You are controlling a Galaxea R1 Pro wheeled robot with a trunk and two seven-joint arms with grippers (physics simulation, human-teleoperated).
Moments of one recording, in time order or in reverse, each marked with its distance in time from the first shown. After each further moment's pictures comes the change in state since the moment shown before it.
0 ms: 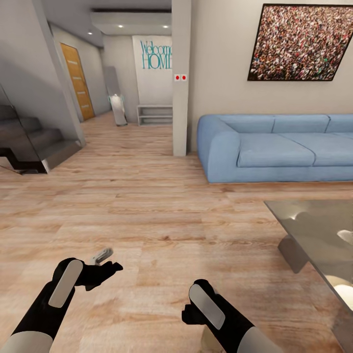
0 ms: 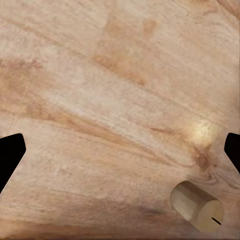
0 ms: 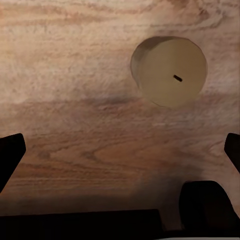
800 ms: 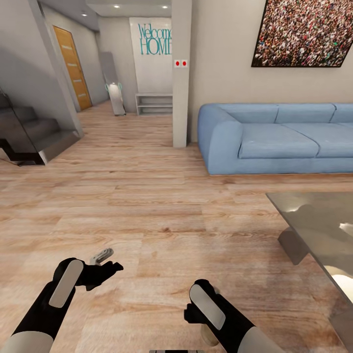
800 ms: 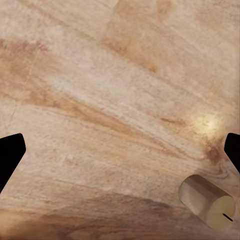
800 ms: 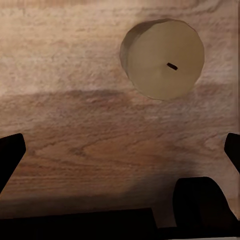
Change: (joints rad) left arm 0.000 -0.003 -0.001 0.000 0.000 -0.001 0.000; right arm 0.000 -0.004 -0.001 0.000 0.024 -0.010 -0.015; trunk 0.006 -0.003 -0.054
